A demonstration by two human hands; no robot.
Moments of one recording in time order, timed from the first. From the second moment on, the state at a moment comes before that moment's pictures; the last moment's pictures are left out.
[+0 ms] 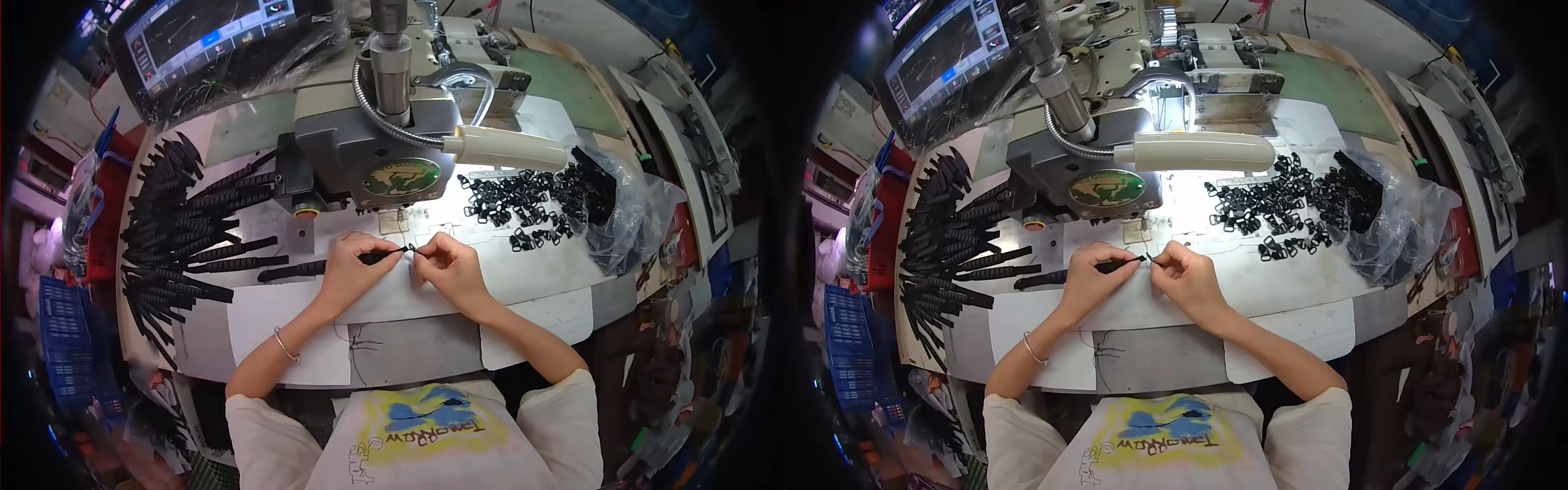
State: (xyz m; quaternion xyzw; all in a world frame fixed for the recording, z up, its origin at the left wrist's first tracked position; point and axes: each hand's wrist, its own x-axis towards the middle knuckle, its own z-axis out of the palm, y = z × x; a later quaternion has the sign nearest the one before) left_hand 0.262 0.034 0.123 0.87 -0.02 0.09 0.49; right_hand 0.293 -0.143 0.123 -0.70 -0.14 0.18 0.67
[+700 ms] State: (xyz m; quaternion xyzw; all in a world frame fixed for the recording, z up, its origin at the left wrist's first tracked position) left_hand 0.251 0.029 0.143 0.84 -0.06 0.00 0.53; right_hand 0.289 -0.151 0.118 -0.75 -0.30 0.10 0.58
